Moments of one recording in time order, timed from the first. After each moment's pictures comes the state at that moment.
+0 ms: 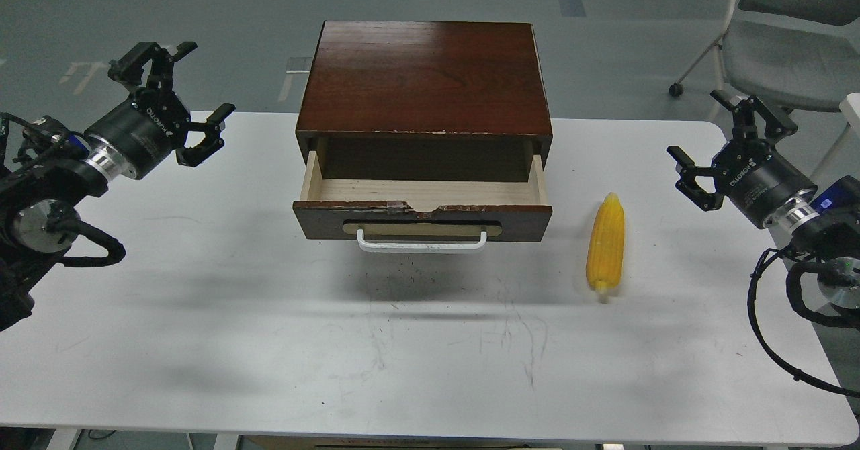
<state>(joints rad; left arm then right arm) -0.75 0.65 -0.55 -0.86 0.04 -0.49 -0.32 0.63 -0.69 0.49 0.88 -0.03 0.49 0.43</state>
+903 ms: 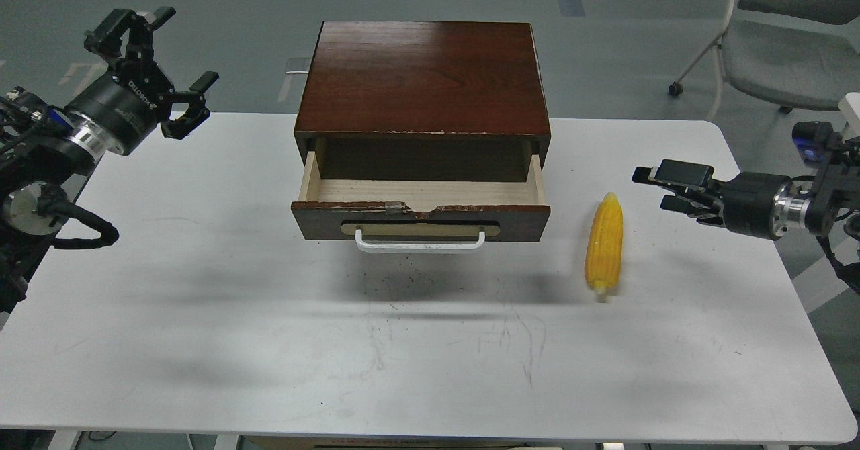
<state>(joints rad) -0.79 0.65 -0.58 -0.82 0.10 -0.49 -0.38 0.90 -0.79 0.15 0.91 -0.98 0.49 0.44</state>
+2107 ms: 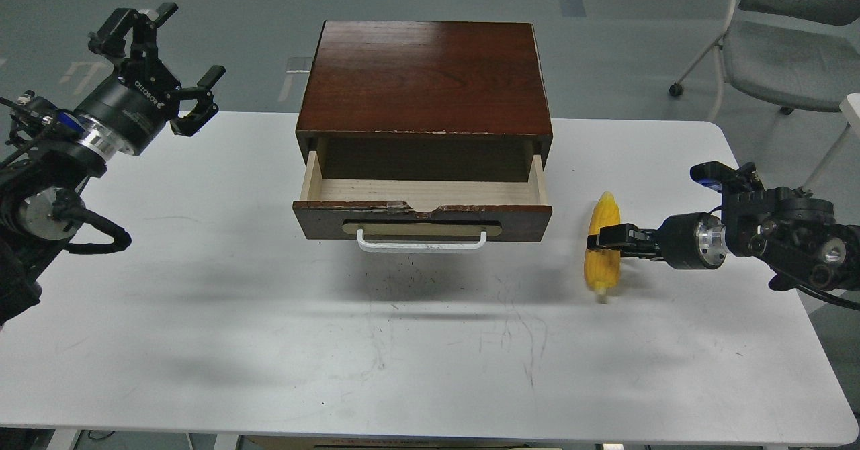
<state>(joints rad) -0.77 0.62 -0.59 -0.83 0.10 -0.49 -0.45 1.01 -0.53 -0.23 0.70 -1.00 0.47 0.44</state>
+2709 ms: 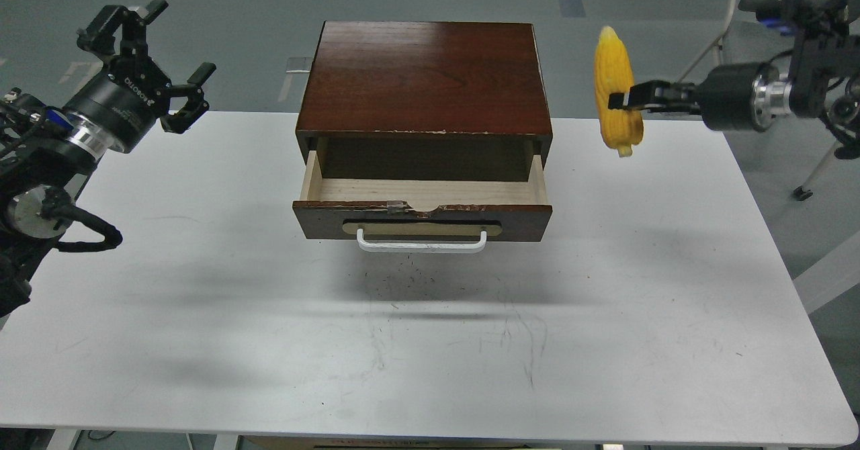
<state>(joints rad) -0.78 0.65 -0.59 -0.83 0.10 -0.49 -0.45 1.47 -0.73 -0.22 0.94 -0.99 0.46 0.45</state>
